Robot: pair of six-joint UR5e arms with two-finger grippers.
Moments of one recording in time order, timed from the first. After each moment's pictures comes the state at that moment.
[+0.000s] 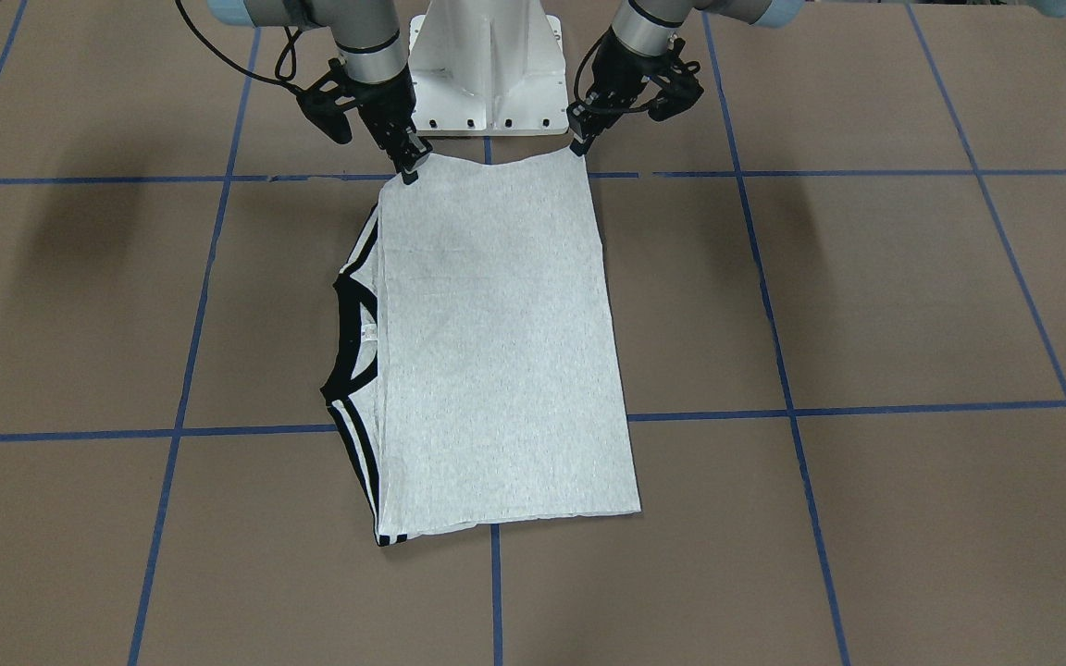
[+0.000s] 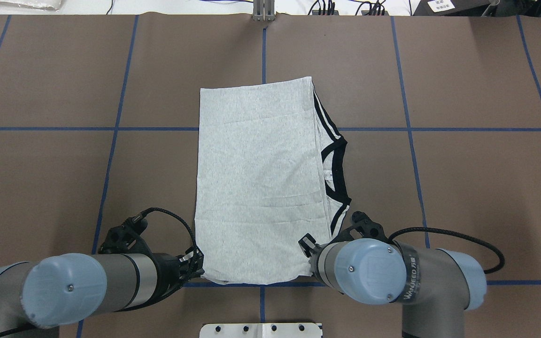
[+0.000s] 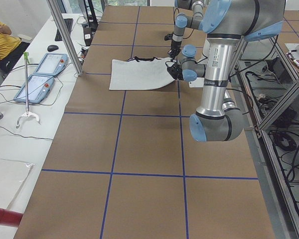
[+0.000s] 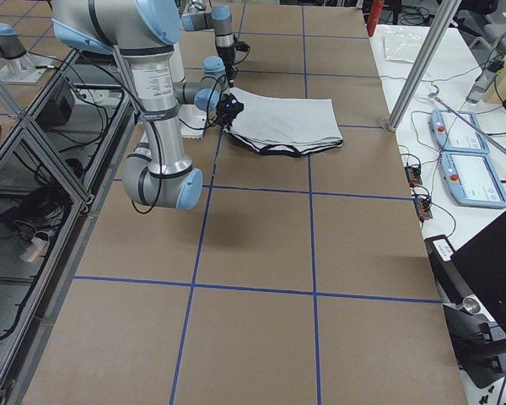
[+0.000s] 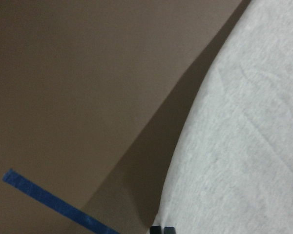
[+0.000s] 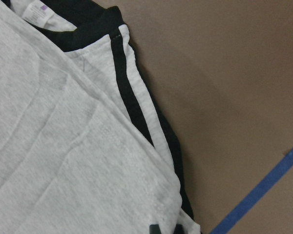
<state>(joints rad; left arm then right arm) -0.17 -1.80 -2.15 -1.90 -1.59 -2.19 0.18 -1.21 2.06 -1.55 1.59 2.34</state>
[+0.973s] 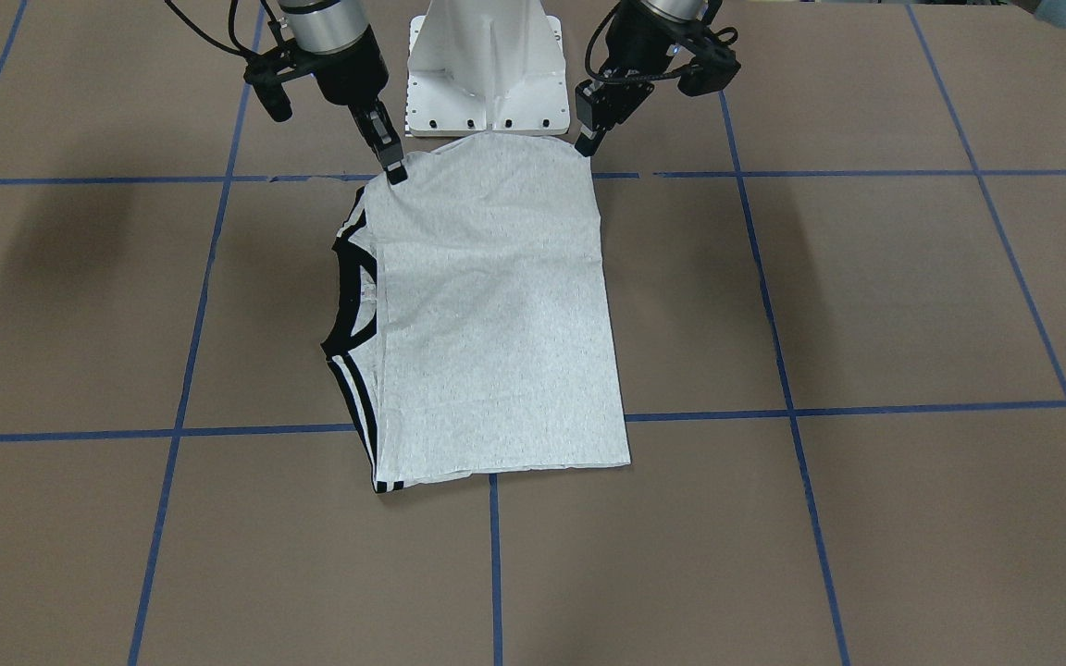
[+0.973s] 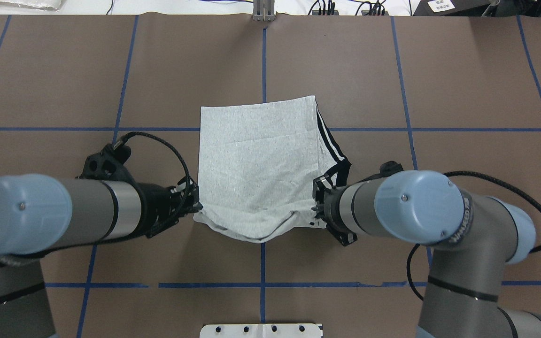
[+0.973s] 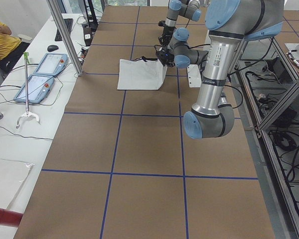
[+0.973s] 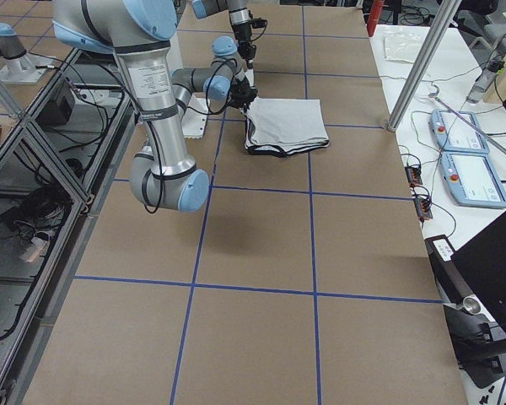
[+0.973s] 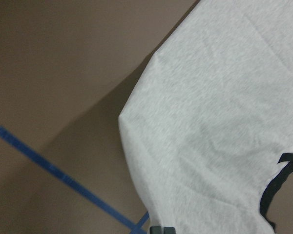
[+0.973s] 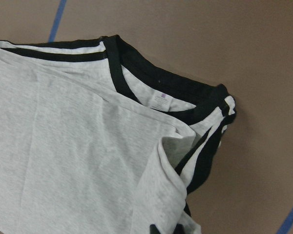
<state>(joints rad) -0.44 -1.93 -2.17 -1.79 -1.68 -2.03 0.41 -1.15 2.10 -1.55 1.69 2.45</state>
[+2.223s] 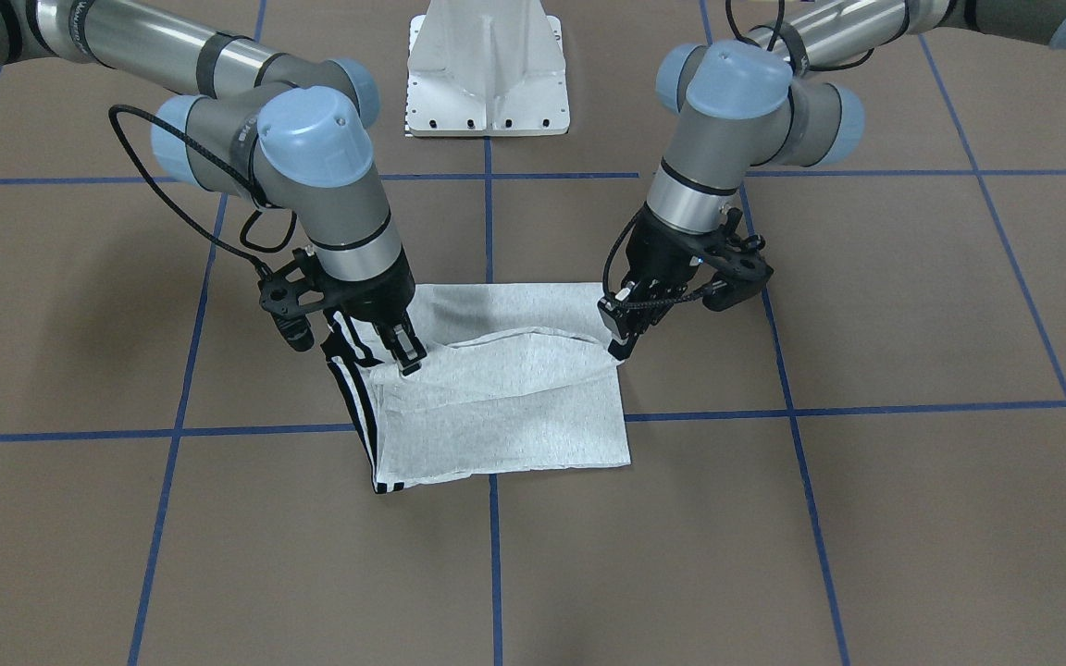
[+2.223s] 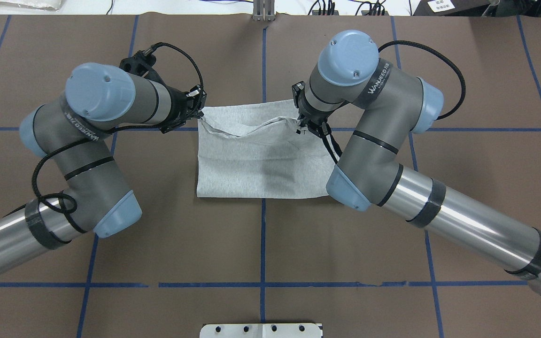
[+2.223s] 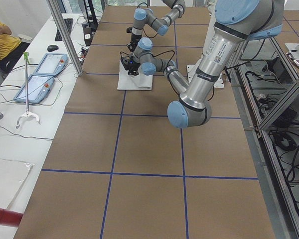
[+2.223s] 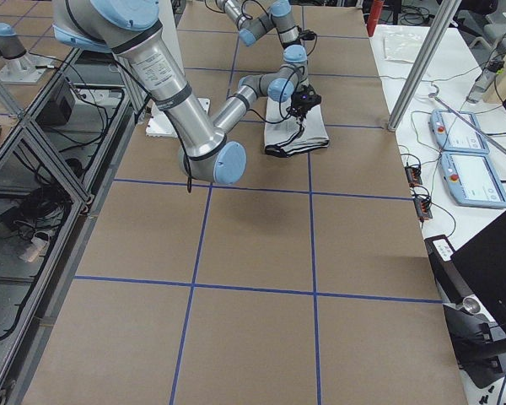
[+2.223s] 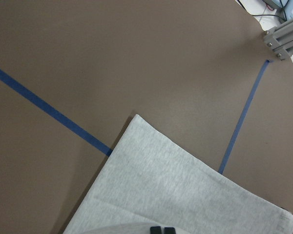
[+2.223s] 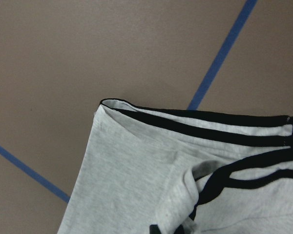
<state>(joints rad) -0.69 -2.15 -1.62 -2.04 -1.73 -1.79 0.69 -0.82 1.48 -1.38 1.88 2.17</state>
